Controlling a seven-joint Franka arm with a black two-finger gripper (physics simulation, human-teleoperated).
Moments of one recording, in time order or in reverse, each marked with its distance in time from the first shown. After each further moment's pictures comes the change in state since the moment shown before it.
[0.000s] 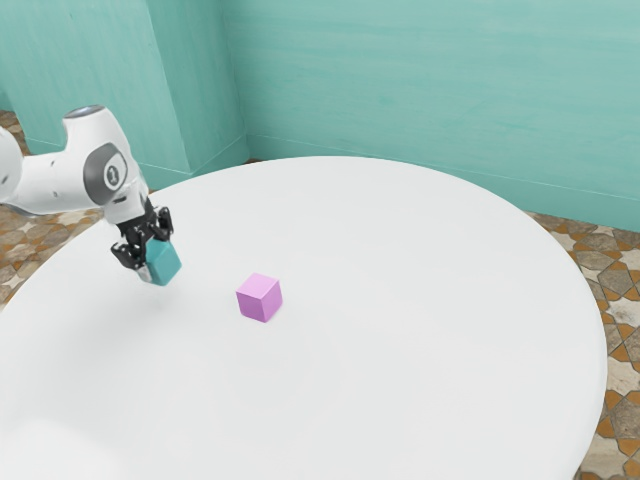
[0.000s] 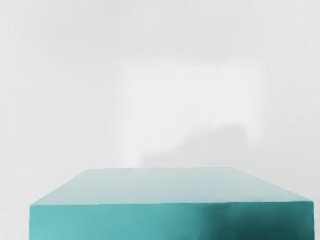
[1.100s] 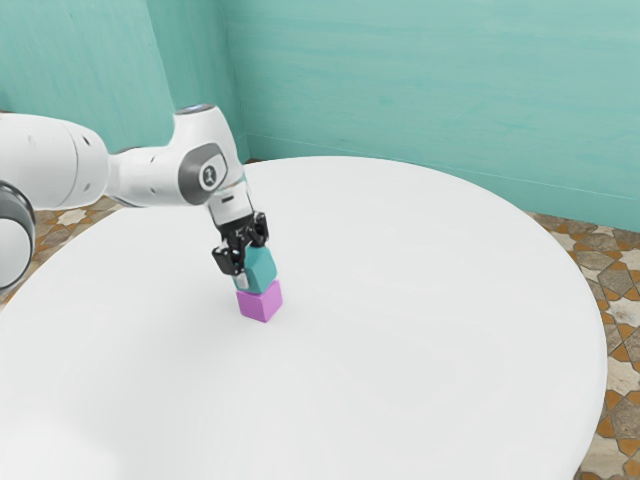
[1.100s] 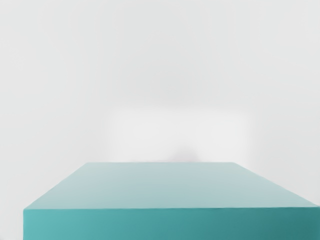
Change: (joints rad) arm -0.231 0.129 -0.062 0.191 -0.022 -0.109 -0.290
